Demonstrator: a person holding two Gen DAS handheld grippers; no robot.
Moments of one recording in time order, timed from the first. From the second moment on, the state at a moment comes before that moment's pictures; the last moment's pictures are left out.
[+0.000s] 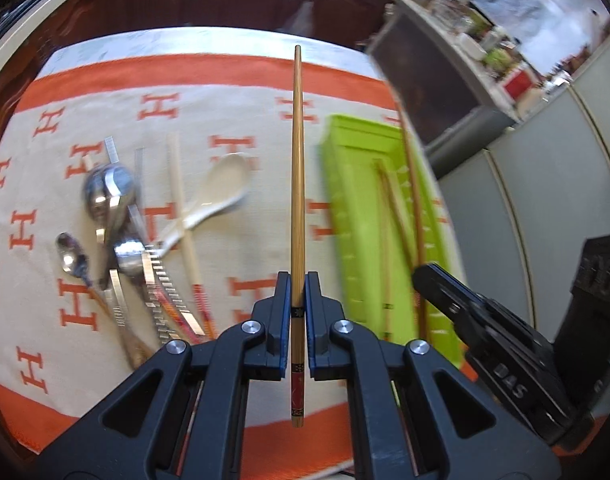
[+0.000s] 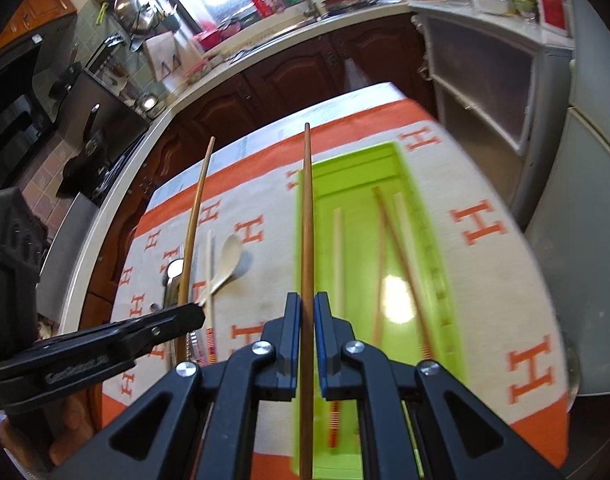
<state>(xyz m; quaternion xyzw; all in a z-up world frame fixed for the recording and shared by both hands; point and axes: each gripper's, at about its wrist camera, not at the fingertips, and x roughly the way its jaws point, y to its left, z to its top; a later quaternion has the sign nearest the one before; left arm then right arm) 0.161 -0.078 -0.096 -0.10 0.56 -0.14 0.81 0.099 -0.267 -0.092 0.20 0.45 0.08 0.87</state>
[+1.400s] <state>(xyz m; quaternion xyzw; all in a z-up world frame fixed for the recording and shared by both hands) 0.126 -0.130 -0.082 0.00 0.53 -0.12 0.84 0.075 -0.295 -0.103 0.22 0.47 0.07 0.85</state>
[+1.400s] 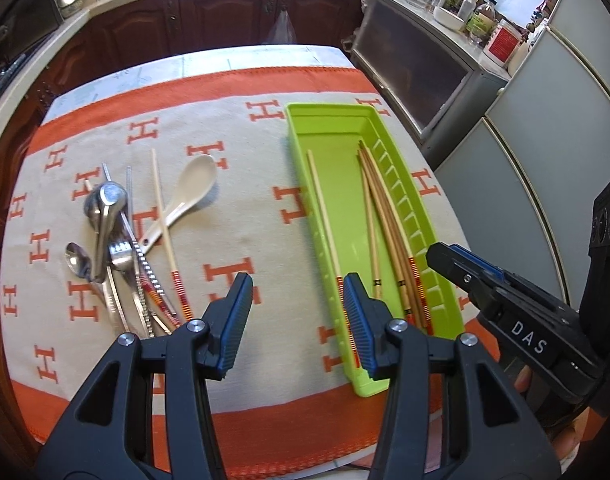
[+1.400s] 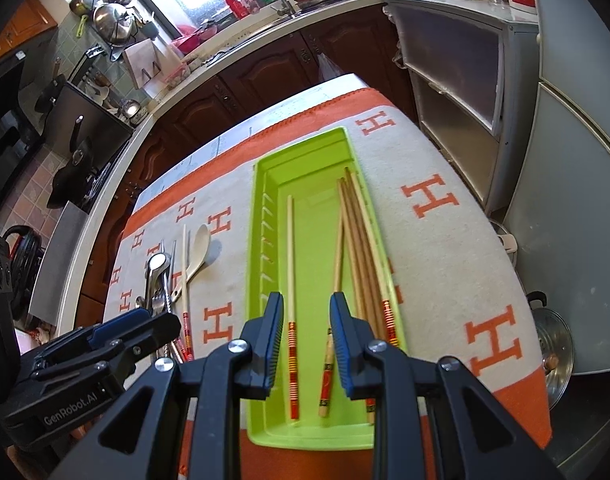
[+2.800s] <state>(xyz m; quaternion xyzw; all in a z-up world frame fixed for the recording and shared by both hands) 0.133 0.094 -0.131 -0.06 0.53 0.04 0.85 0.176 -0.098 -0.158 0.09 0.58 0.18 0.79</state>
